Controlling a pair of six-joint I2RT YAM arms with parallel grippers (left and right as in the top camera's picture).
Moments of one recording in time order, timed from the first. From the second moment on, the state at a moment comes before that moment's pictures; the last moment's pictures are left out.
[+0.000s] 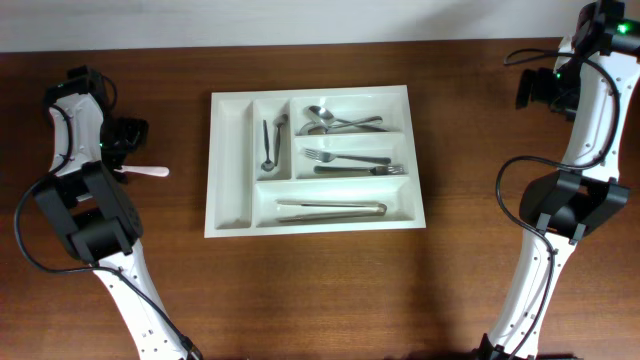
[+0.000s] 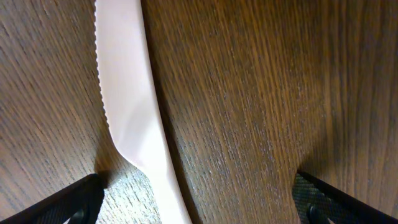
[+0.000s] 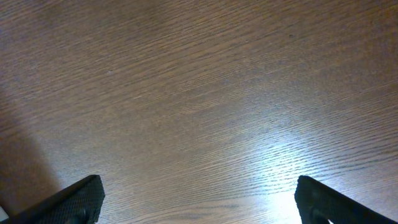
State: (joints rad) left arm 0.34 2.54 2.23 -1.24 -0.03 -0.93; right arm -0.34 2.62 2.89 -1.66 0.01 -0.01
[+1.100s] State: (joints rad) left arm 0.33 2.52 2.19 -1.29 0.00 -0.92; right arm -0.34 2.62 2.89 -1.66 0.01 -0.01
